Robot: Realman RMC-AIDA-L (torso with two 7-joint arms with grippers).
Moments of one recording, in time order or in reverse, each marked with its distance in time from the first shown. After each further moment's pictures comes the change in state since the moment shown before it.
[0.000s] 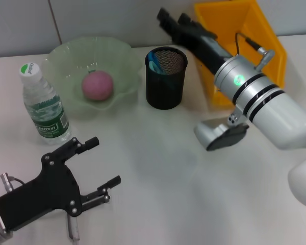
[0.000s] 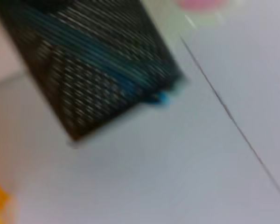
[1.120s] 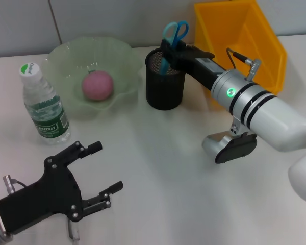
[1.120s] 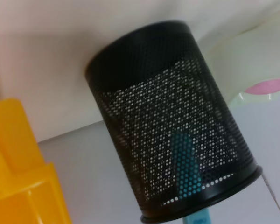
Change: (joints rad) left arm 0.005 -0.001 0.002 0.027 0.032 0.007 -0.056; right arm 0.024 0.000 0.028 0.032 -0.089 -0.207 -0.076
